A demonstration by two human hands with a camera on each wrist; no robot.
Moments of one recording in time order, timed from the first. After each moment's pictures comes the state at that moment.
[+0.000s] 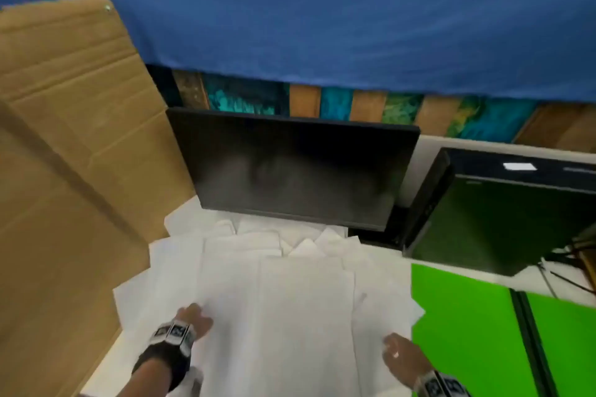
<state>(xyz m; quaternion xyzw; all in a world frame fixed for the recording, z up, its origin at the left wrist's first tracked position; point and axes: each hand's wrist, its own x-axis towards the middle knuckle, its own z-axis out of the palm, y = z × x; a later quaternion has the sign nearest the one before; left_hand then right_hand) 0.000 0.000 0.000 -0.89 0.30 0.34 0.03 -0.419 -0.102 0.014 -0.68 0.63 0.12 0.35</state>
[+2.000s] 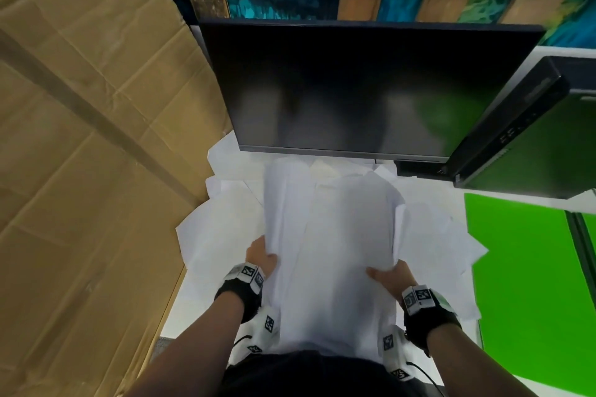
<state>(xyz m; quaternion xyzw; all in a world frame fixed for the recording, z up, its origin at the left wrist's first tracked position) 0.008 -0.003 -0.001 -0.83 0.34 0.41 -0.19 -0.263 -0.067 -0.008 -0.40 0.74 -0.13 0.53</state>
